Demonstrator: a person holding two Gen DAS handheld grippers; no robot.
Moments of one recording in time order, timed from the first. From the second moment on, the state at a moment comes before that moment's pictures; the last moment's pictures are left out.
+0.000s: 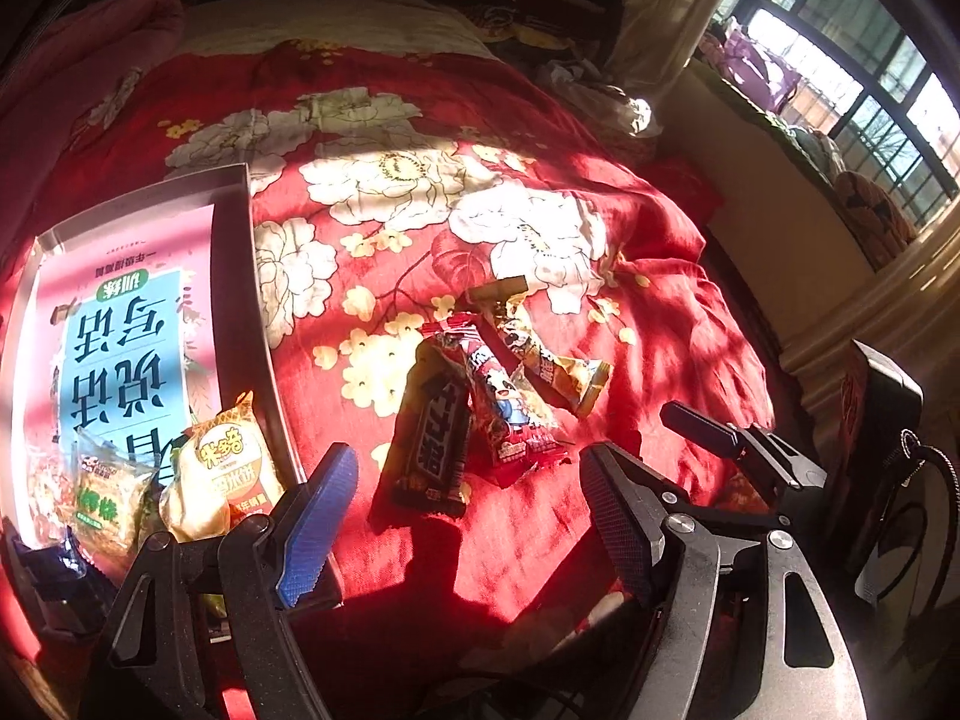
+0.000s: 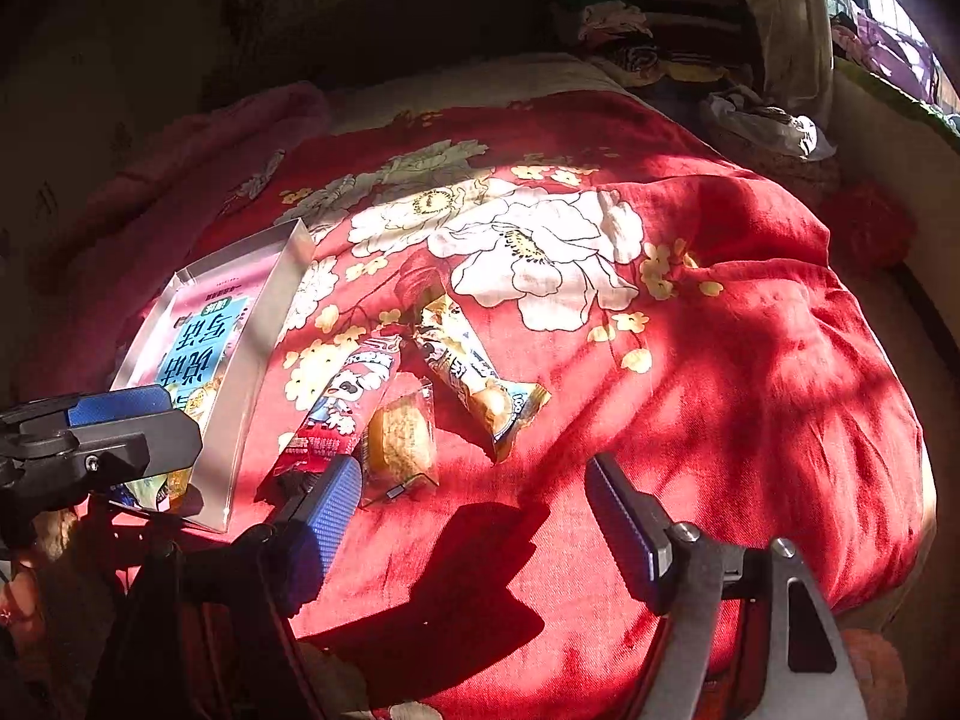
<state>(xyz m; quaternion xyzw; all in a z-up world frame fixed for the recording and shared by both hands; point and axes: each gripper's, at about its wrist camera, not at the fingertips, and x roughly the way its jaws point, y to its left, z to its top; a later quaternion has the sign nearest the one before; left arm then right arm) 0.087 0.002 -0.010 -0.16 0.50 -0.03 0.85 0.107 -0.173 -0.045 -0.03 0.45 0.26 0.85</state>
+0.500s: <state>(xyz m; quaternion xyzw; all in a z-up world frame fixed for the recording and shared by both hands) 0.140 0.002 -0.044 -0.21 0.54 -0.06 0.81 0.107 -0.139 -0.070 -0.08 0.47 0.30 0.83</state>
